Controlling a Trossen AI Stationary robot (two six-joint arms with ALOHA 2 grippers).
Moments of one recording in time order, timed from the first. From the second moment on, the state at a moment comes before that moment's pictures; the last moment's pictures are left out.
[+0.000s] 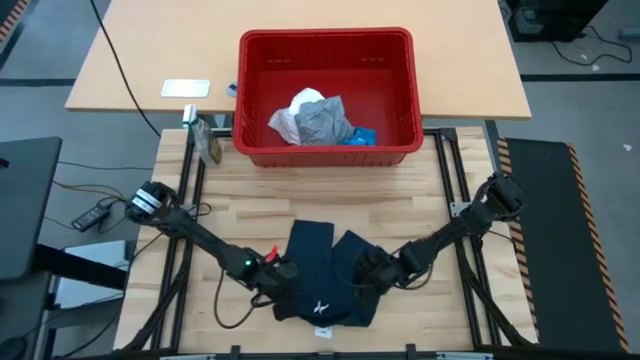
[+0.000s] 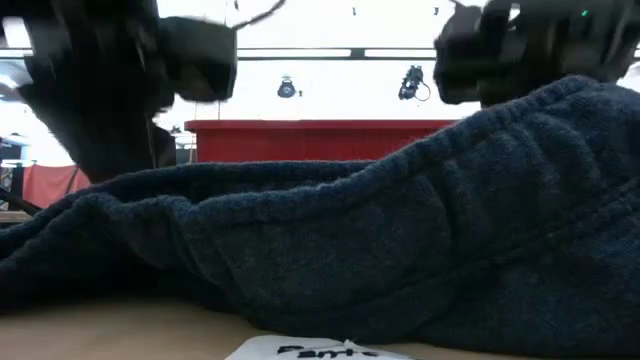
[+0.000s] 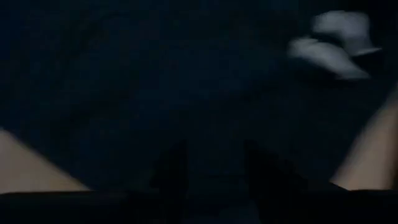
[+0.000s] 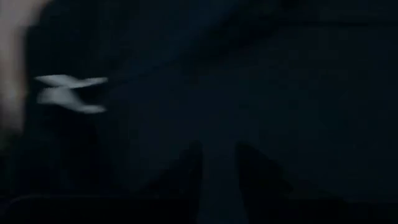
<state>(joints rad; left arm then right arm) -0.53 1.79 1.04 -0.34 -0.14 -0.92 0.51 1.75 0.96 -0.27 0.25 1.08</state>
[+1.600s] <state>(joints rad) -0.40 1.72 1.04 0.03 -0.04 -0.33 0.47 1.77 1.13 -0.65 0.18 1.12</state>
